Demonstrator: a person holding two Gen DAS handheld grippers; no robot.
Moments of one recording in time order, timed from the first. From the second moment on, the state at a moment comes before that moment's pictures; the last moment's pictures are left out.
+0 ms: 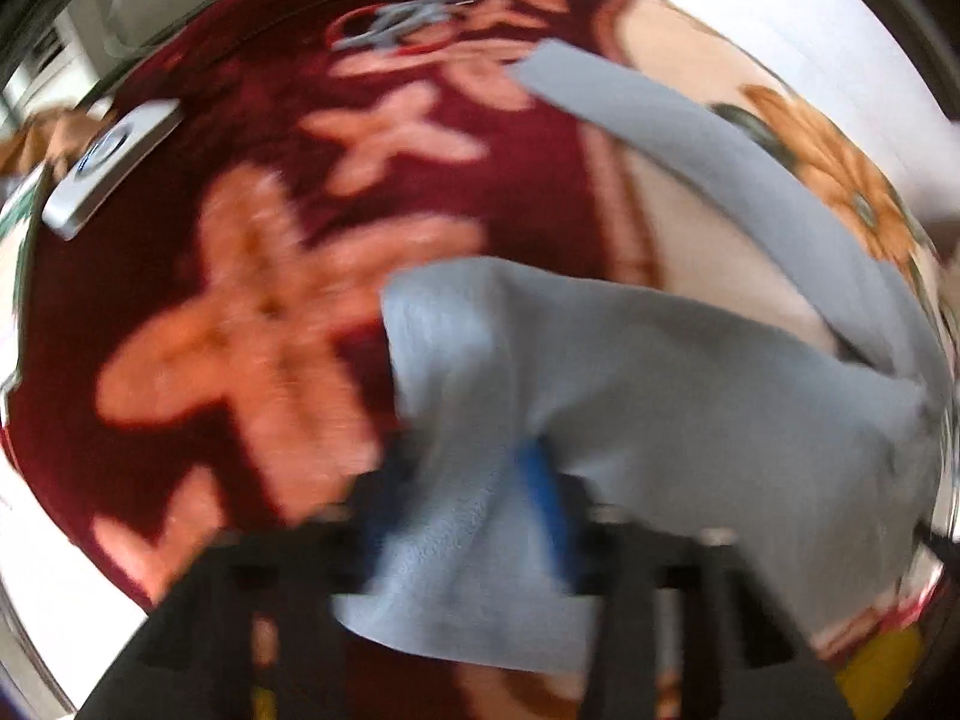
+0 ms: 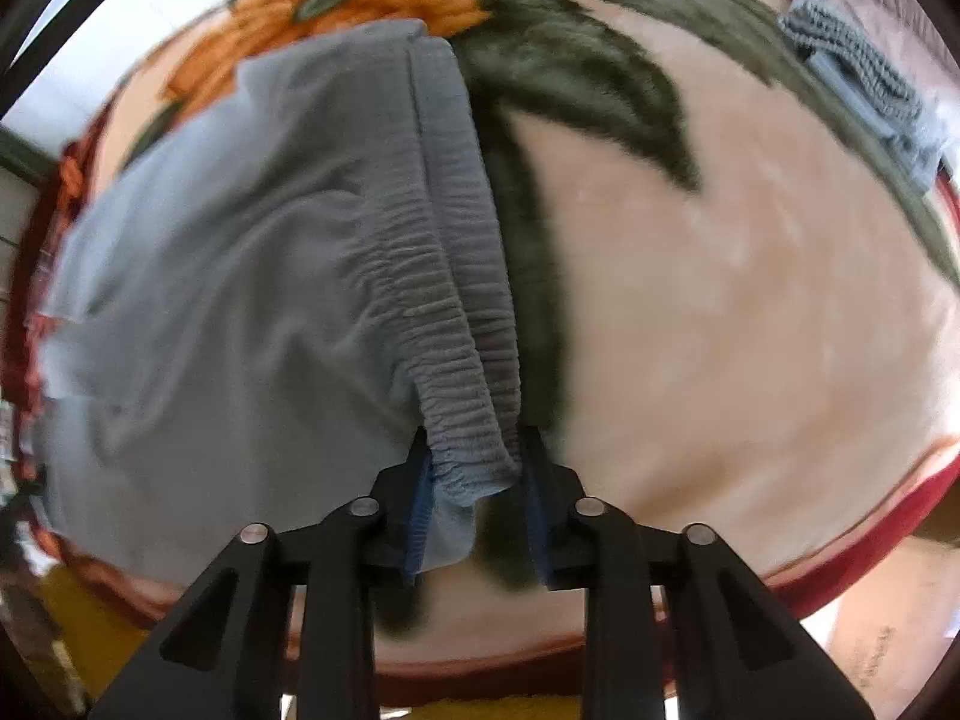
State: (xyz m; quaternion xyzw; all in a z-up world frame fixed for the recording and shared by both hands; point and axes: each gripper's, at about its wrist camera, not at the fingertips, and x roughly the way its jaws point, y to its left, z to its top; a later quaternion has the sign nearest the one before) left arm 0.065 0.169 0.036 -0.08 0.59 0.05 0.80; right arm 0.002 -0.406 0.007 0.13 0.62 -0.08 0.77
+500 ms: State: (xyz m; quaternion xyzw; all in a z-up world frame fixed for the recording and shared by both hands) left arm 0.036 0.189 0.074 -0.09 0.58 0.00 0.81; right arm -0.040 -0.417 0.053 0.15 0.60 -0.04 0.78
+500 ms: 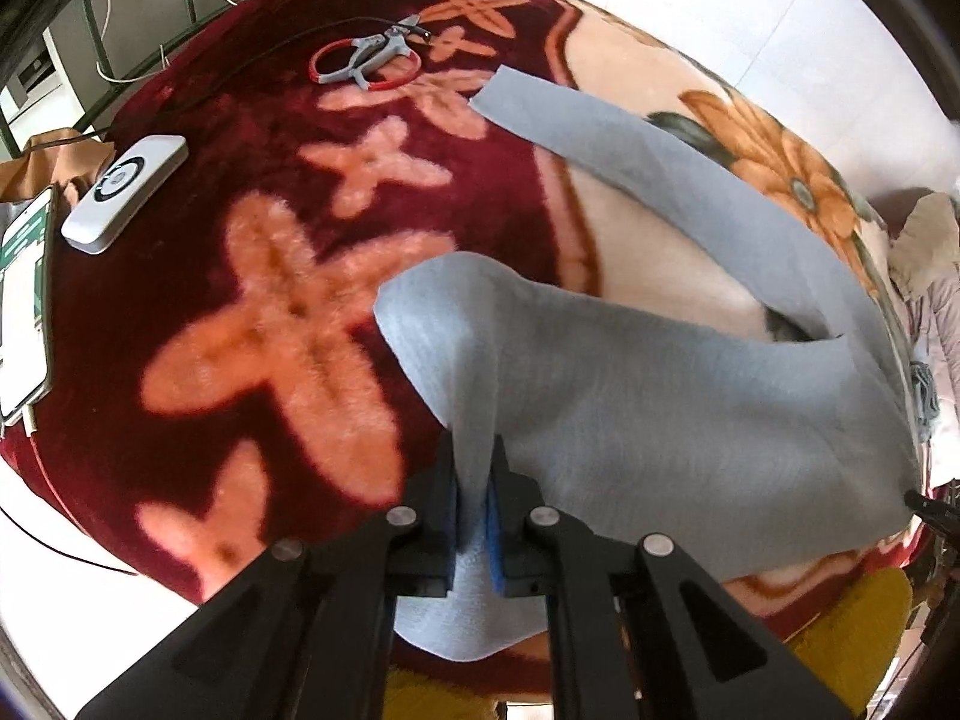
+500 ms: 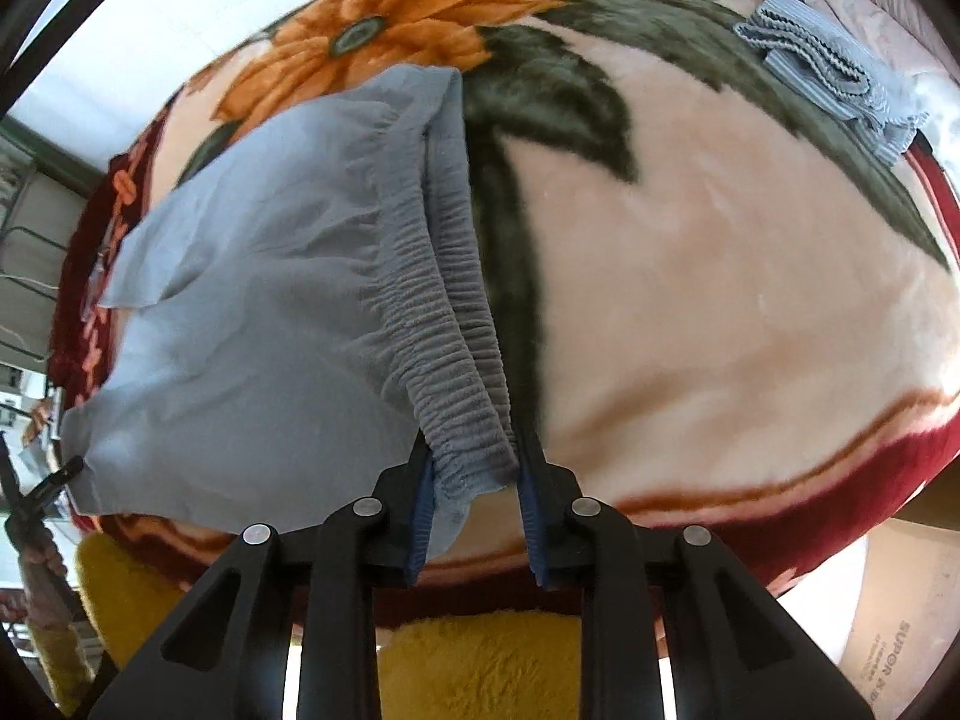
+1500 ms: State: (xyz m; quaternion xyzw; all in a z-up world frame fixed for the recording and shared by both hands) left arm 0.052 0.174 0.095 -0.03 0.56 0.04 0.83; right arm -0.024 -0.420 0.064 0.01 0.60 -0.09 0.79
